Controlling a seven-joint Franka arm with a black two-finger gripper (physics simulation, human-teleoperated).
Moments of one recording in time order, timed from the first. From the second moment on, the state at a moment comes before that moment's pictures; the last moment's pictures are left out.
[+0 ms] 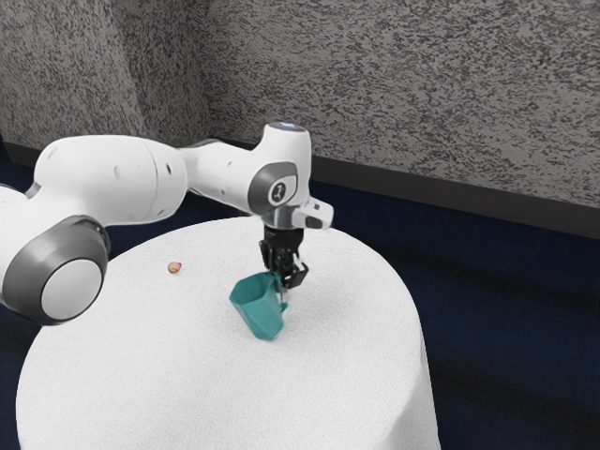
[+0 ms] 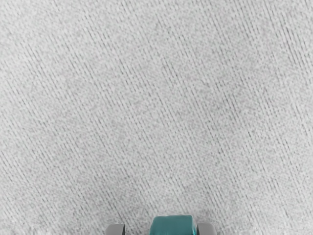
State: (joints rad) arm -0.31 0.63 0.19 -1.49 -0.09 1.91 0.34
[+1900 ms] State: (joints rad) arm -0.21 0.73 0.21 -1.31 -0.02 1.60 0.19
